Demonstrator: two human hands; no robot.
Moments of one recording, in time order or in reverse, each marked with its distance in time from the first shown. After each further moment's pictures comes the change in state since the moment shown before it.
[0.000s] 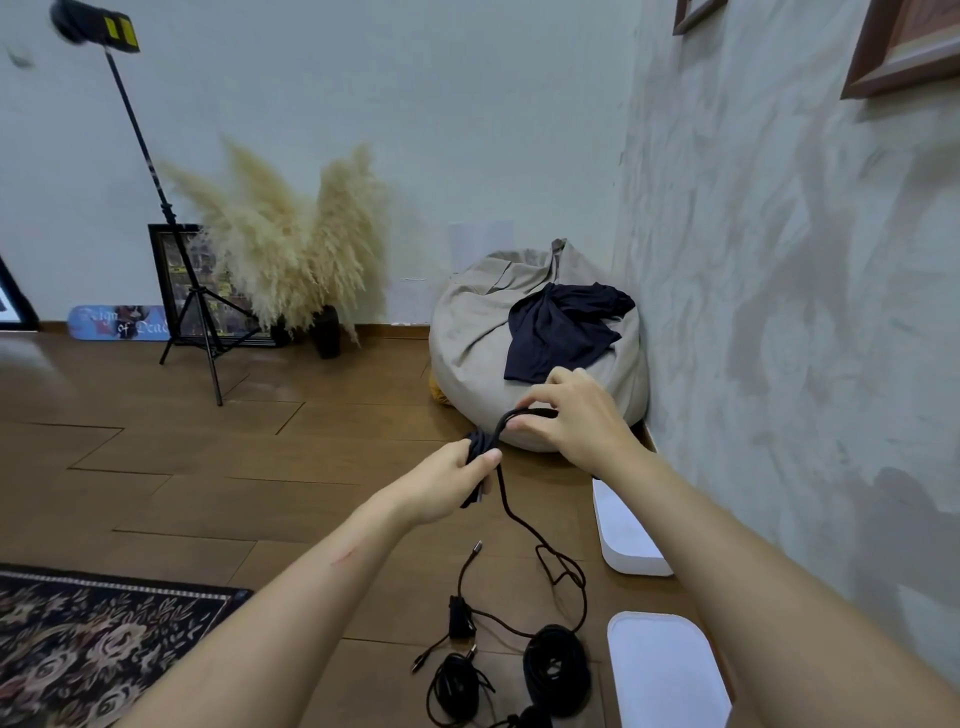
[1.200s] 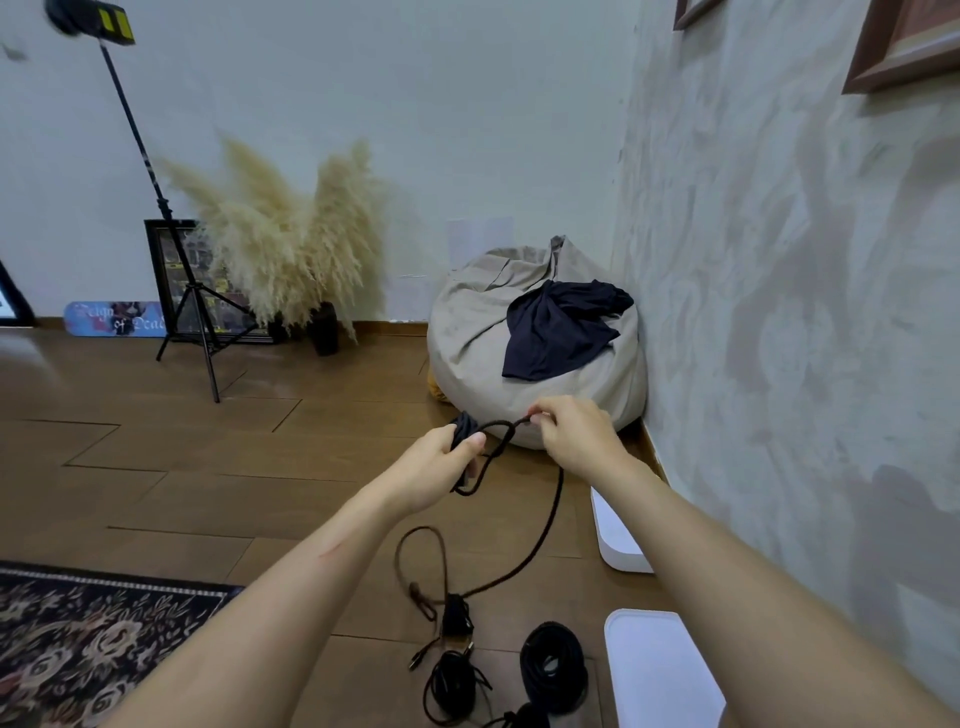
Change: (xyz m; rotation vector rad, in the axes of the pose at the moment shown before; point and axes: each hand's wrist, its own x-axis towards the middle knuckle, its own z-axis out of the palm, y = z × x) left_hand 0.004 -0.005 -0.007 -0.030 0.095 0.010; right_hand -0.007 -0.004 0.013 0.032 -0.179 0.301
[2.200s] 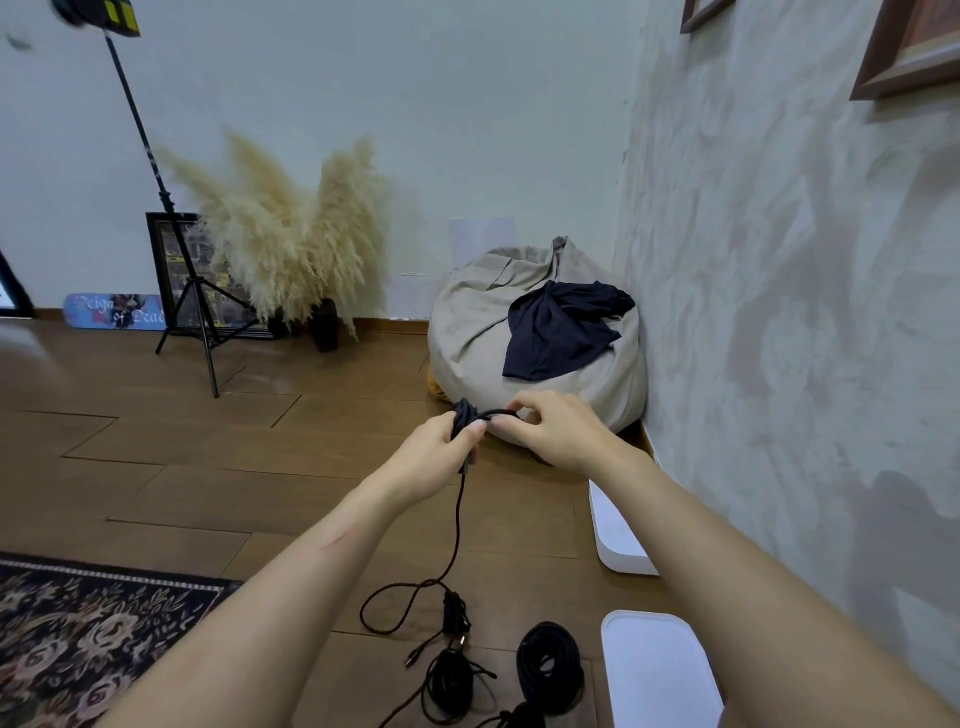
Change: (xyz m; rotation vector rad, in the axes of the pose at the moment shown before) left_hand 0.002 0.004 -0.004 -0.050 0.069 0.022; right_hand -0.005 -0.022 -0.012 0.123 -0.107 -0.121
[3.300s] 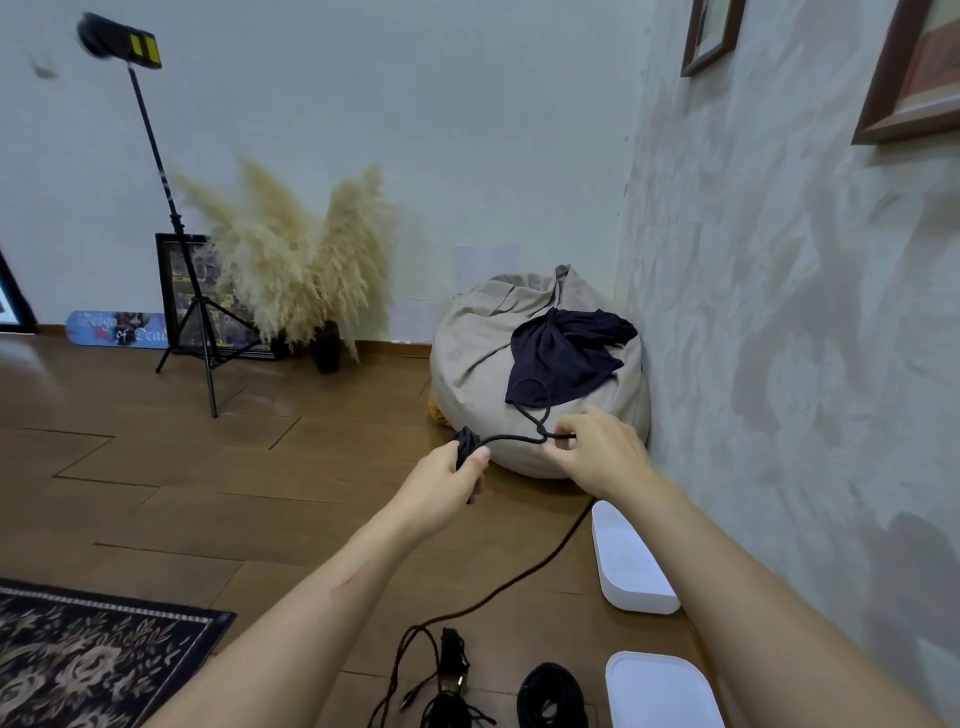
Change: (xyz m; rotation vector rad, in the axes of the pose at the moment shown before) left_hand 0.001 0.002 0.007 -0.025 0.078 -0.024; right_hand 0.000 0.020 -0.016 -0.270 0.141 0.108
